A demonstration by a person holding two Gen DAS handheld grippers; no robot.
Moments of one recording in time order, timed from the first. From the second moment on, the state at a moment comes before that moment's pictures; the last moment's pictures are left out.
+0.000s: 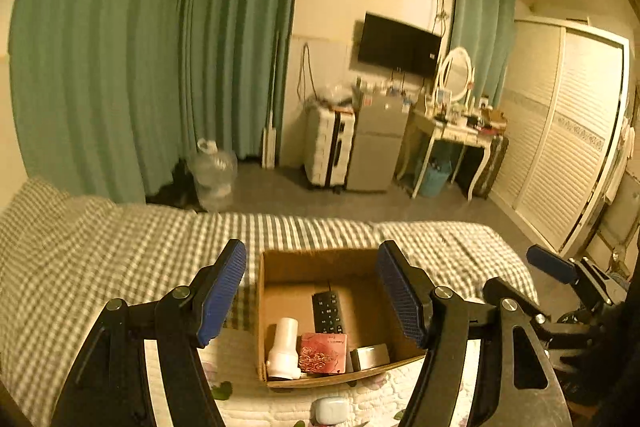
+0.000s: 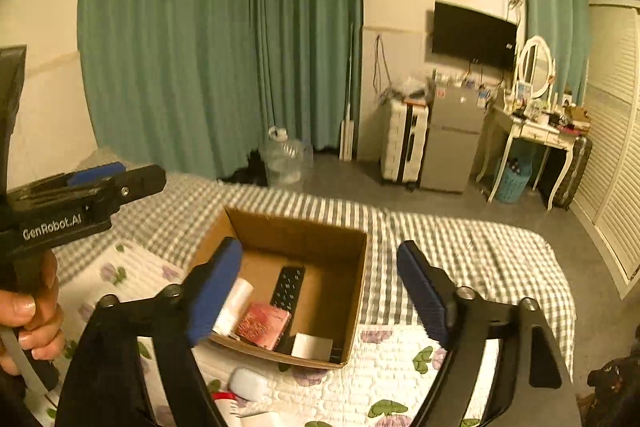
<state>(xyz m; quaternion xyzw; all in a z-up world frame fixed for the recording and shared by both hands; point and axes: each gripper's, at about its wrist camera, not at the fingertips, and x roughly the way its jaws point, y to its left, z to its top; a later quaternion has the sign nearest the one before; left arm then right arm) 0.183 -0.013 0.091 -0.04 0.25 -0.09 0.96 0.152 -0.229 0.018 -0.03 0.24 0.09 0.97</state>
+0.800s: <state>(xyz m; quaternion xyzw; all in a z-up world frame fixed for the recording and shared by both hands) 0.062 -0.008 0.130 -0.01 0.18 -0.05 0.98 0.006 -0.225 0.085 -0.05 0.12 0.09 0.99</state>
